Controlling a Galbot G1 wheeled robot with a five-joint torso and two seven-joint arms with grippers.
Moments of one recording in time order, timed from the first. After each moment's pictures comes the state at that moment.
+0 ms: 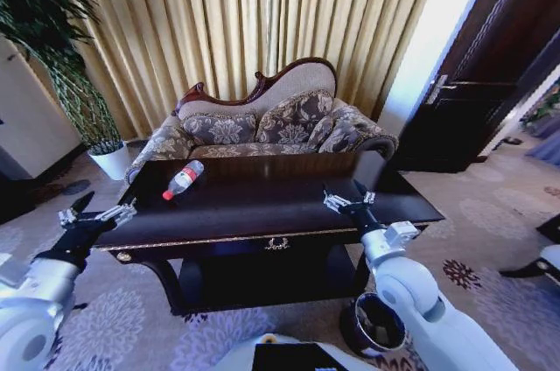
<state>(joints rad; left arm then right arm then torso) 1.72 -1.10 -1.26 -2.48 -0.85 0.43 -0.03 -1.43 0.97 0.43 2.33 0.59 -0.19 0.34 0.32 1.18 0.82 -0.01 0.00</state>
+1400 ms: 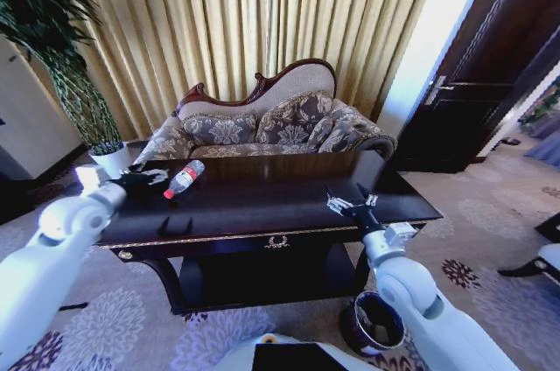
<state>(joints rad) 1.02 -0.67 -0.57 -1.90 -0.97 0.60 -0.12 -1.41 0.95 0.44 2.27 0.58 -0.19 0.34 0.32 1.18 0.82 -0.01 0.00</state>
